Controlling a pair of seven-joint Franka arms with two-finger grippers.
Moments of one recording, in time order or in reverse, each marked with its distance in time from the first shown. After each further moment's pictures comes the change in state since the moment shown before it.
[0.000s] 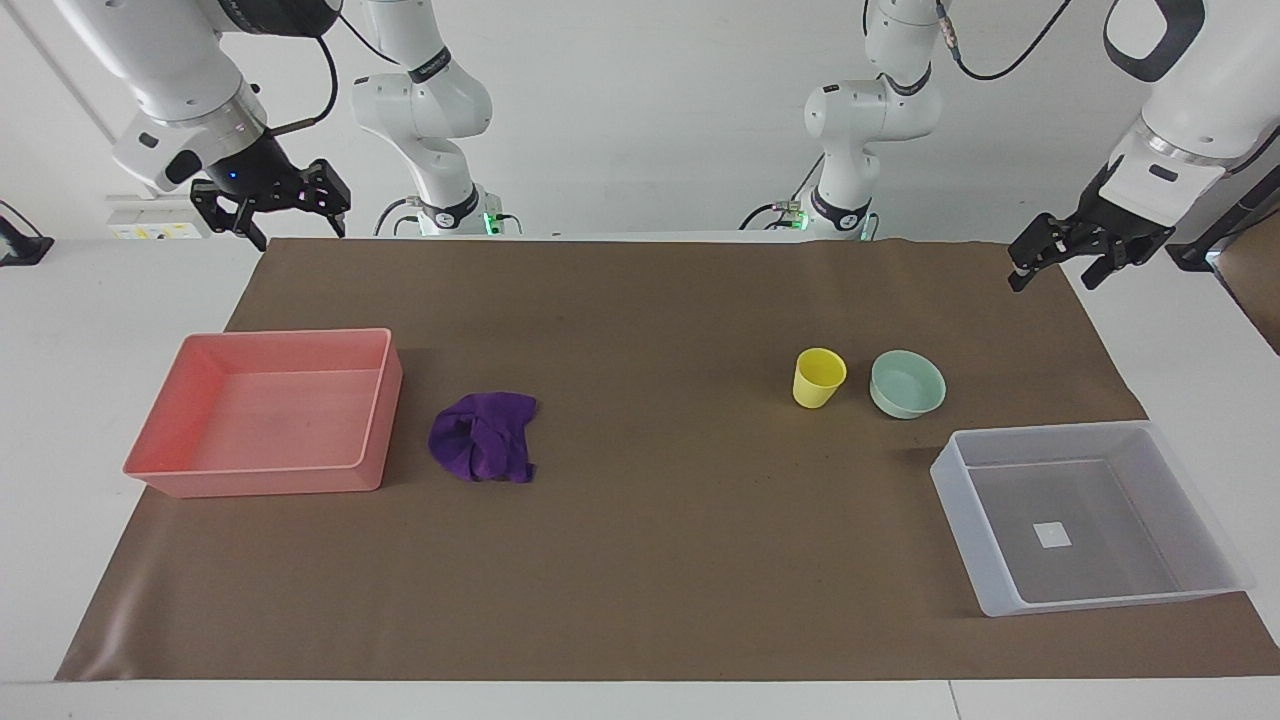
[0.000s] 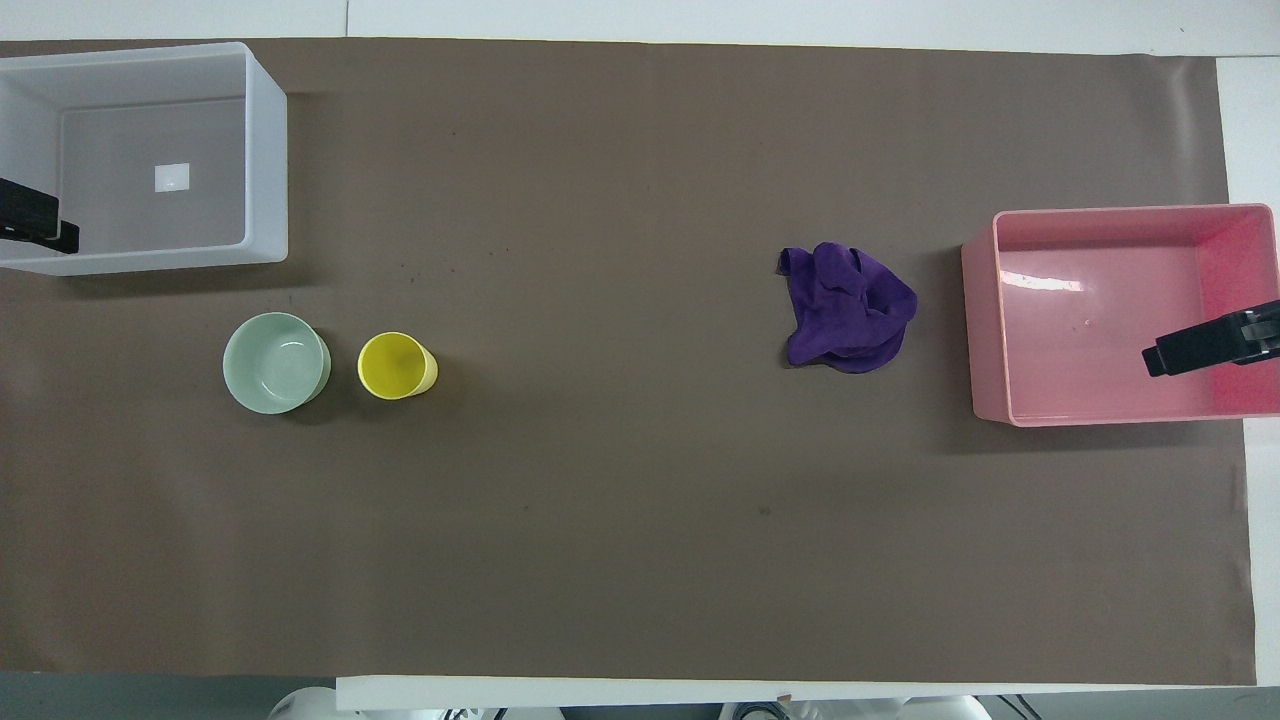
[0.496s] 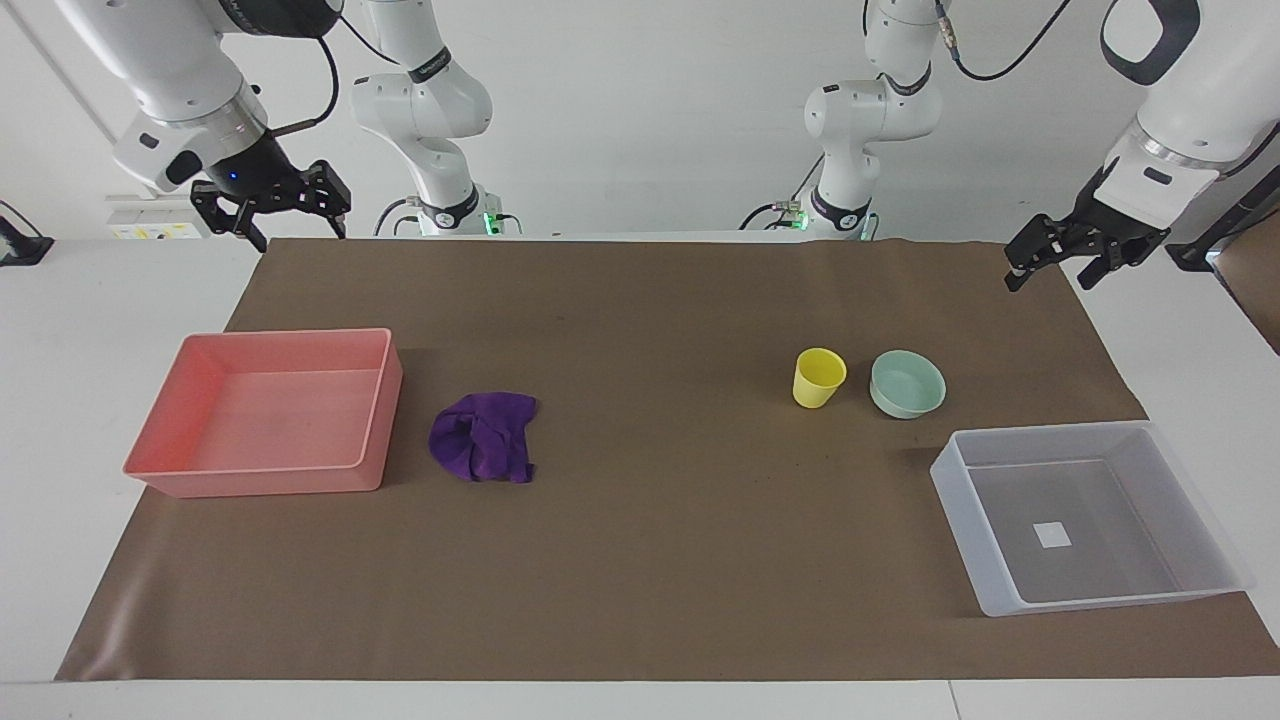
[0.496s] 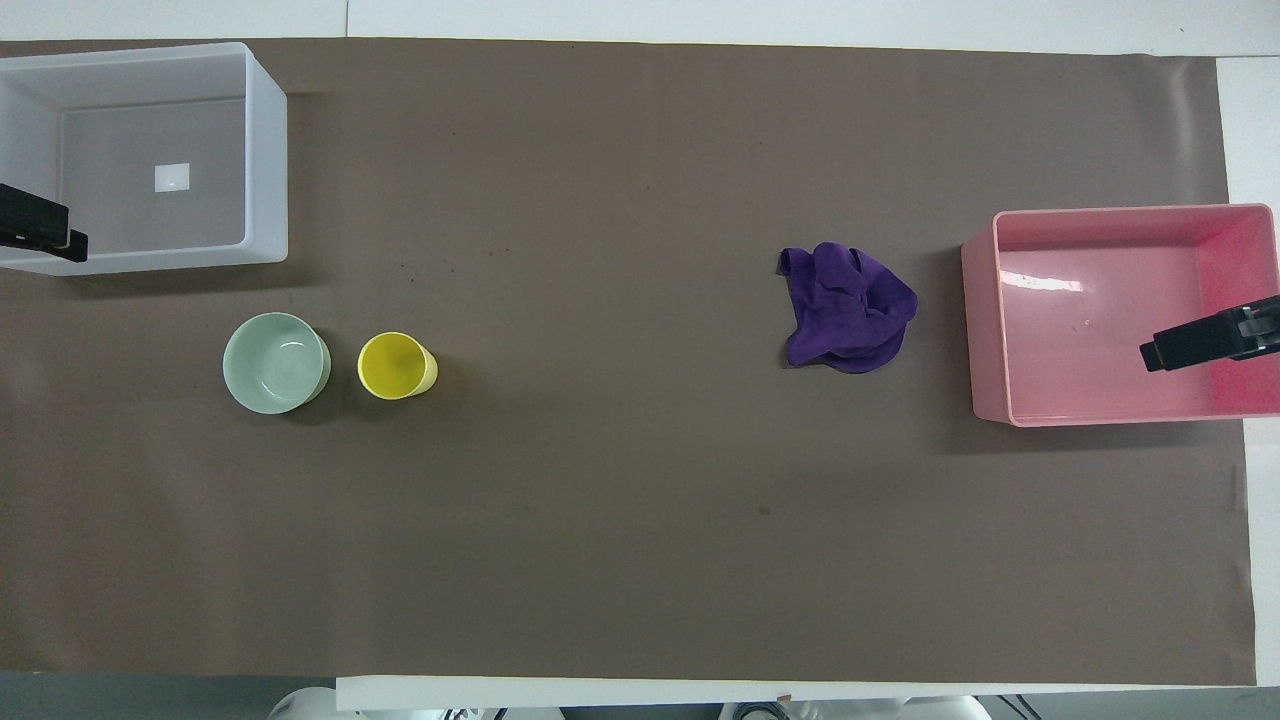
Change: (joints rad) left arm 0.000 -0.032 -0.002 -0.088 0.000 0.061 -0.029; right arm 0.003 0.001 0.001 -0.014 0.001 0.042 0.000
